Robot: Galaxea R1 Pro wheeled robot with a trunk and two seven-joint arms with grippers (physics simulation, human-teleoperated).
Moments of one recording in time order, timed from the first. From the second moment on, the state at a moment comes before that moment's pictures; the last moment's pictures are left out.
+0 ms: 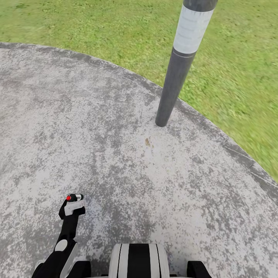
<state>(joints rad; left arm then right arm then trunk) -0.36 0.04 0.06 -0.85 0.03 -0.48 0.20 -0.23 -0.79 -0.23 -0.38 0.00 -0.33 -0.53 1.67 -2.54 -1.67</state>
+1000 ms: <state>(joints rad) -0.36 0.03 0.06 -0.88 0.03 -0.48 0.20 -0.23 -0.78 -0.23 -0.38 0.00 -0.41 -0.53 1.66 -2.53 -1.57</state>
